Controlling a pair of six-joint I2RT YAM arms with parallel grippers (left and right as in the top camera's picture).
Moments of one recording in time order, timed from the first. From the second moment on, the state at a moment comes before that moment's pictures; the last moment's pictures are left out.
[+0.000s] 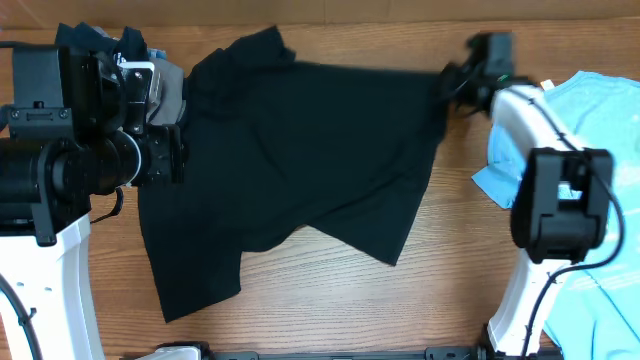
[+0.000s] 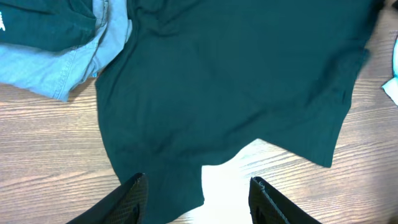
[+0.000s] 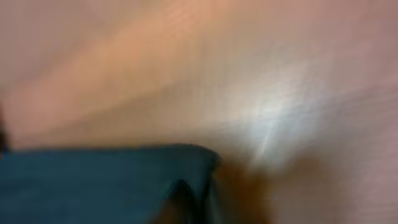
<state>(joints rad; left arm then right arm) 0.00 1.44 2.08 -1.67 0.14 0.00 -0.06 2.18 1.69 -0.35 -0.21 0.39</state>
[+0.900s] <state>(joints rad) 0.00 1.38 2.08 -1.69 0.00 -0.03 -0.08 1.58 1.82 -1.47 -0.33 0.37</state>
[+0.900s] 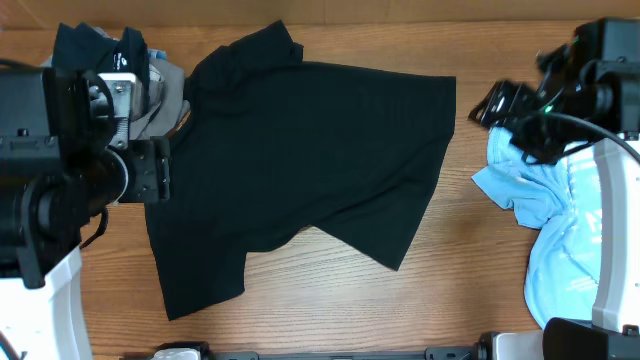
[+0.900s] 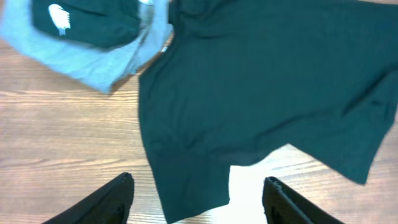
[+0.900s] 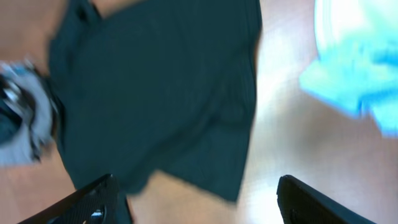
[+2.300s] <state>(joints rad) 0.00 1.66 1.94 -1.66 -0.02 -0.07 0.37 1.61 0.77 -0.78 -0.40 0.76</state>
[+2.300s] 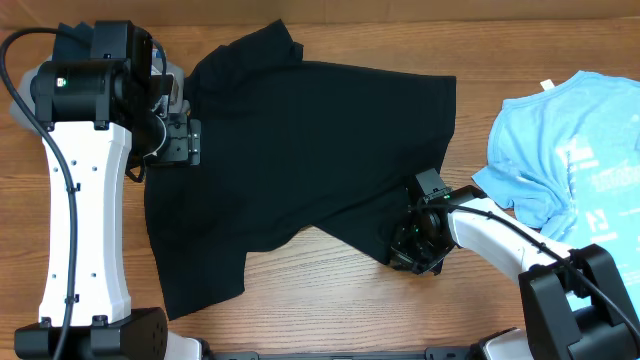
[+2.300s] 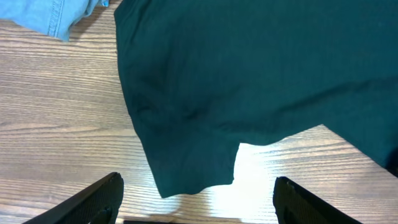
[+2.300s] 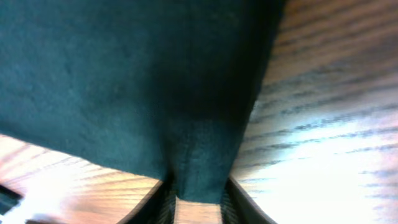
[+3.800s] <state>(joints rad) 0.16 1.42 1.14 -1.42 0.12 -0.16 0.11 1.18 0.94 -1.19 -0.03 0.78</state>
